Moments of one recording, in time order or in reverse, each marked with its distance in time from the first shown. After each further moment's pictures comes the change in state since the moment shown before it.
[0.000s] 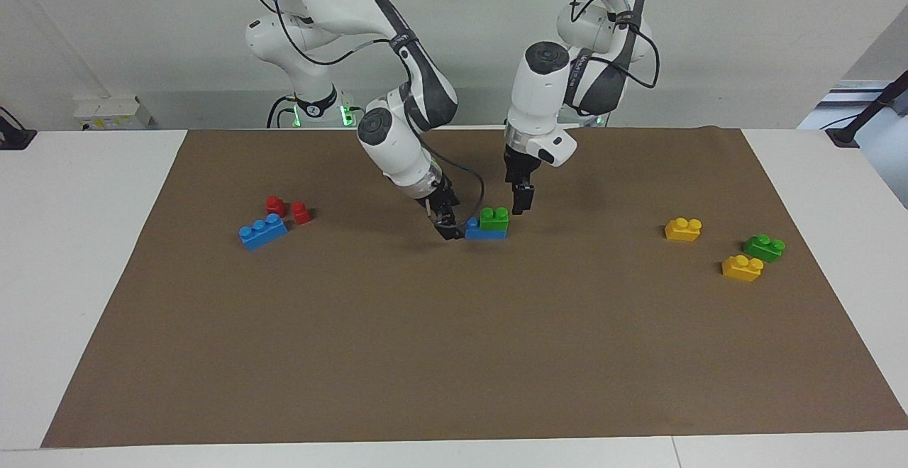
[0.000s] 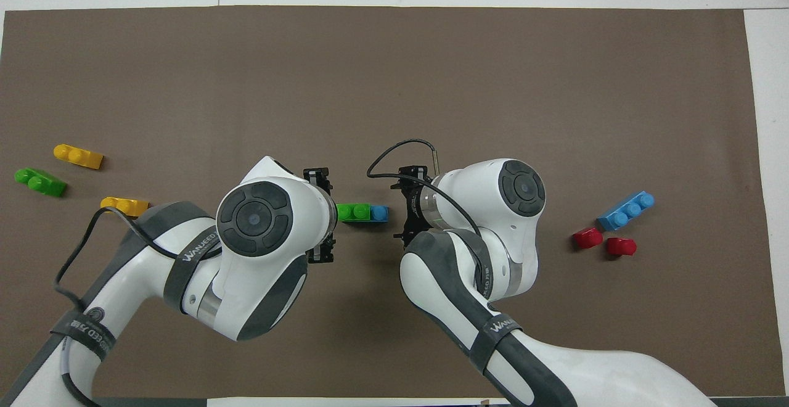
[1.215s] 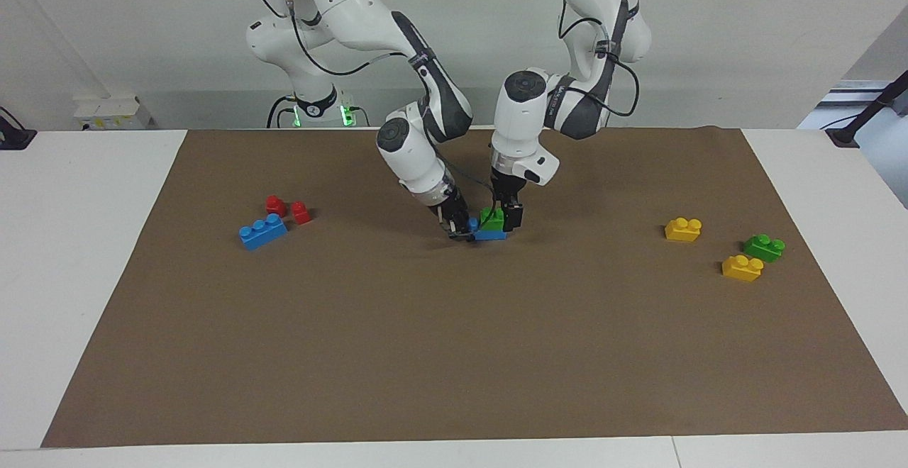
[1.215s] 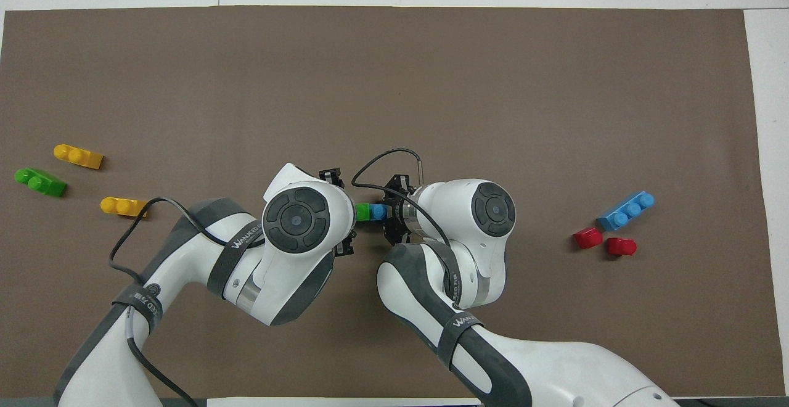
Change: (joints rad) left arm -0.025 0.104 0.001 -0.006 0.041 0.130 -0.147; right arm 0.066 0.079 -0.004 -0.002 0.052 0.149 0.000
